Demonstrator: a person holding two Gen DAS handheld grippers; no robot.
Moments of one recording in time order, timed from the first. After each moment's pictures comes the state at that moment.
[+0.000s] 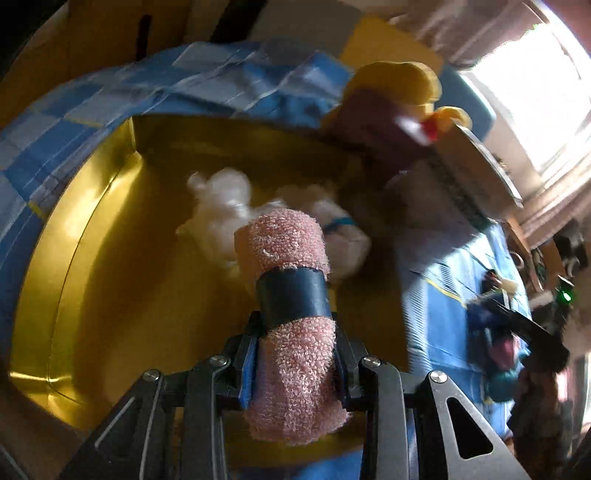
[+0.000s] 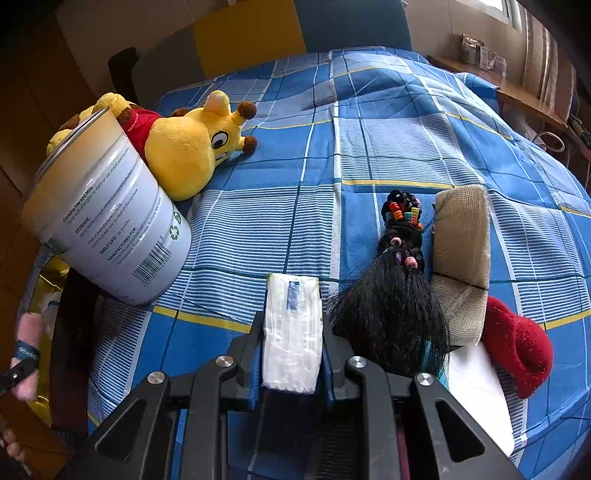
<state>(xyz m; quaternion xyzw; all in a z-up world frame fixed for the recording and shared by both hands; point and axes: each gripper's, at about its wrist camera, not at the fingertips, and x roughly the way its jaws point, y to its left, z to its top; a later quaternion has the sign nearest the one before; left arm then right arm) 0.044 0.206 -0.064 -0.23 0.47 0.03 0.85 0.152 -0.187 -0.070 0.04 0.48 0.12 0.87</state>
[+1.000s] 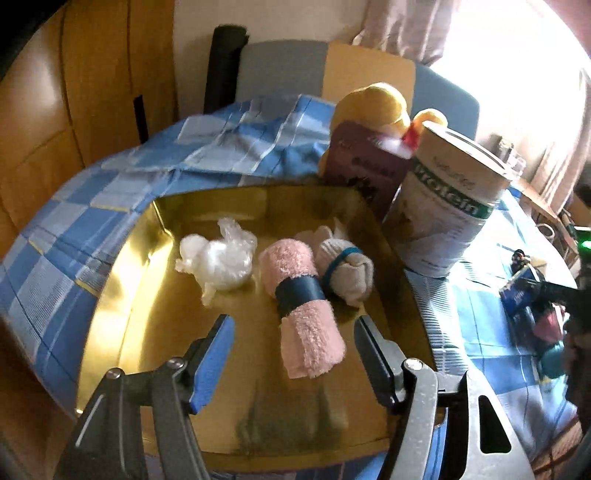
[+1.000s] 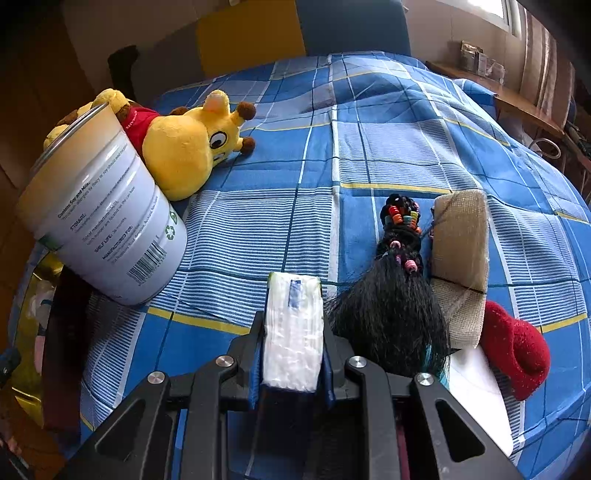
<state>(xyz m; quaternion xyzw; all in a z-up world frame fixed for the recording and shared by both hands) 0.017 0.175 -0.030 -0.08 0.39 0.07 0.91 0.151 -0.184 -0.071 0.03 0.47 0.10 0.87</state>
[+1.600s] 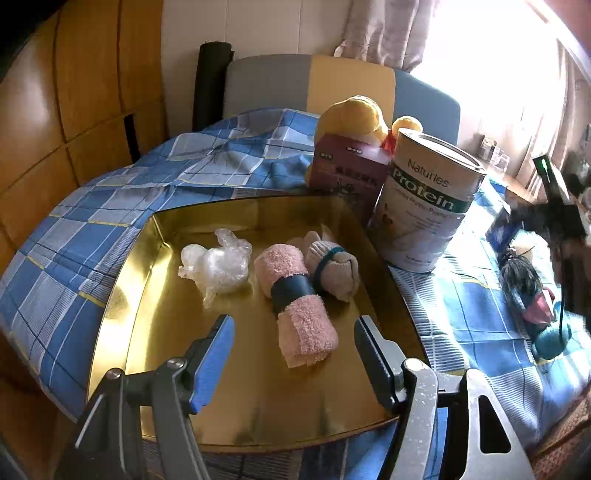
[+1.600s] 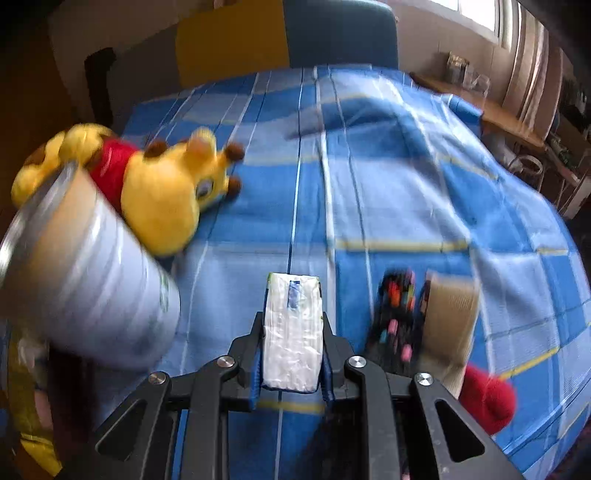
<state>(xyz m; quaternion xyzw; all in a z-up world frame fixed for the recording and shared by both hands) -0.004 0.172 -0.023 -0.06 0.37 0.05 0.93 0.216 -0.152 -0.020 0.00 0.47 0.03 0.88</state>
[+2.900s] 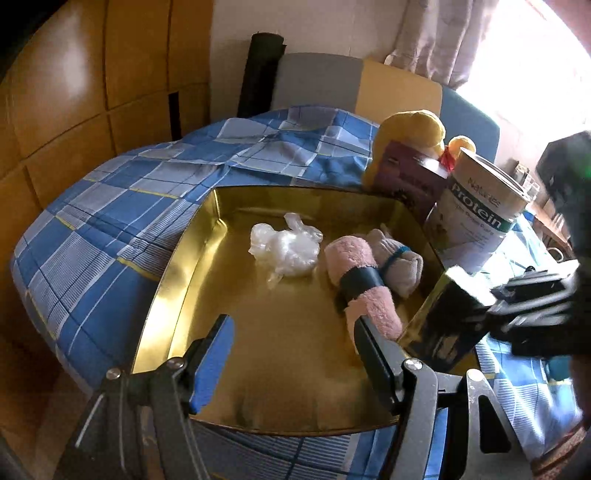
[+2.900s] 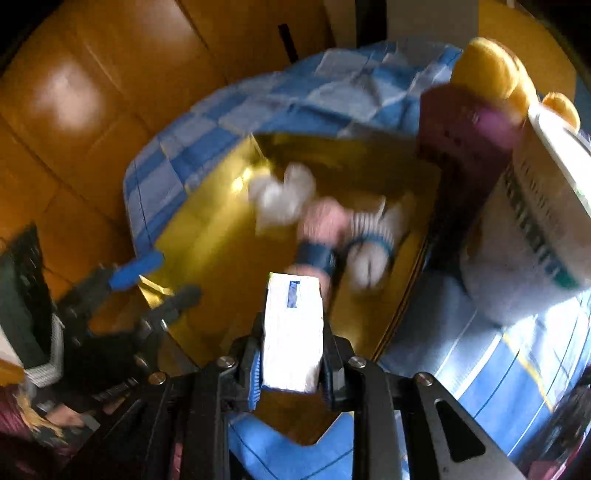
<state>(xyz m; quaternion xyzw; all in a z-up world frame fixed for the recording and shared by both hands) -0.027 0.221 -0.034 -0.11 0.37 0.11 0.92 0.075 0.098 -0.046 -0.16 0.53 0.41 0.73</state>
